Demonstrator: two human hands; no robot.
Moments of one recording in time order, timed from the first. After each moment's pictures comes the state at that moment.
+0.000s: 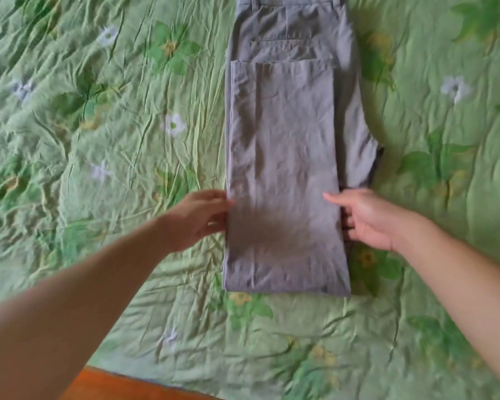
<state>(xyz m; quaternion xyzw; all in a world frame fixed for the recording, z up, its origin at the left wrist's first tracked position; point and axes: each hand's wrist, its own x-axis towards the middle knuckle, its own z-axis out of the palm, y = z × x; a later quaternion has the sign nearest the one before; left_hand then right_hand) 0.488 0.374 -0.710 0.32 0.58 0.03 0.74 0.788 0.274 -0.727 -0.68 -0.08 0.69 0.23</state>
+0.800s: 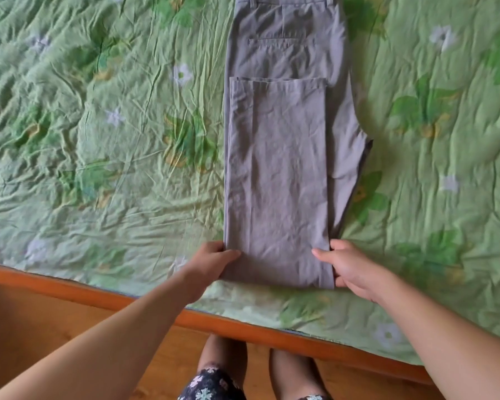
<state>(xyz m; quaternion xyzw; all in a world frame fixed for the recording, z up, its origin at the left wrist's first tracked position) 0.432 0.170 -0.725 0.34 0.67 -0.03 0.66 0.694 0.089 -0.717 -0.74 -0.06 0.66 0.14</state>
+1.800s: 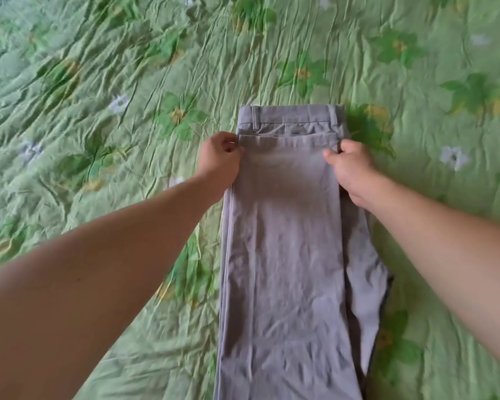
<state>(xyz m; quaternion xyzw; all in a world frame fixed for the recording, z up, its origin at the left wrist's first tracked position) 0.591 0.537 -0.719 0.53 0.65 0.26 0.49 0.809 0.458 -0.731 -0.79 -0.27 0.40 0.38</state>
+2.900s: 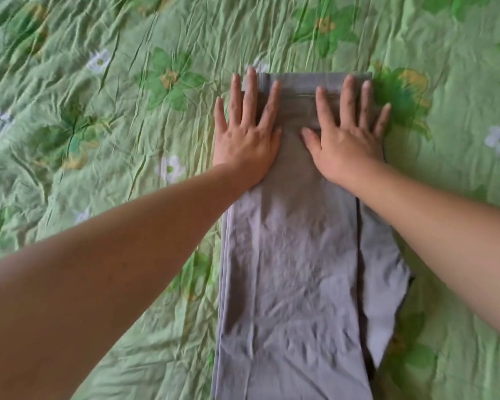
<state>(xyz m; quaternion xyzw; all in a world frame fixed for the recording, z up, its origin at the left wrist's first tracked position) 0.614 0.534 -0.766 0.86 0.50 -0.01 0.08 0.796 0.479 -0.771 -0.79 -0.61 0.09 -0.05</state>
